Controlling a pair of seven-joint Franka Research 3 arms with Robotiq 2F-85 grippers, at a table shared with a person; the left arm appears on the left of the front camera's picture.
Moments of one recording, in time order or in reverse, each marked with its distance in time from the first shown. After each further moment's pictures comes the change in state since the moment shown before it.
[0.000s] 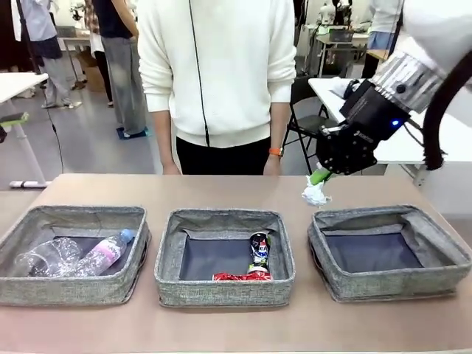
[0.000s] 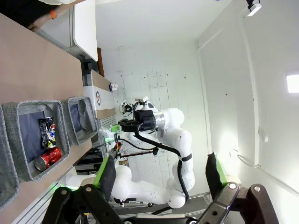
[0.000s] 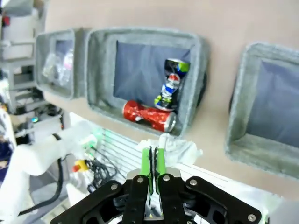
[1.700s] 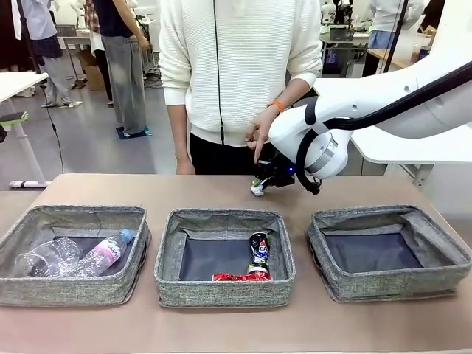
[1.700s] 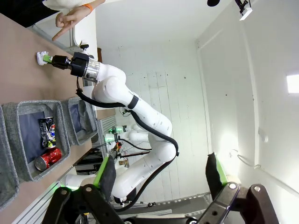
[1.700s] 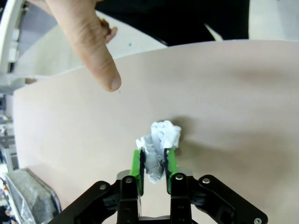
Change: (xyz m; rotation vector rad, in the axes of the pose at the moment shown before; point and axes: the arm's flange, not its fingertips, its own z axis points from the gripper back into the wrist) left arm 0.000 0.000 0.000 0.000 -0.001 0.000; right arm 0.243 -0.100 -0.238 0.004 -0.328 -0.132
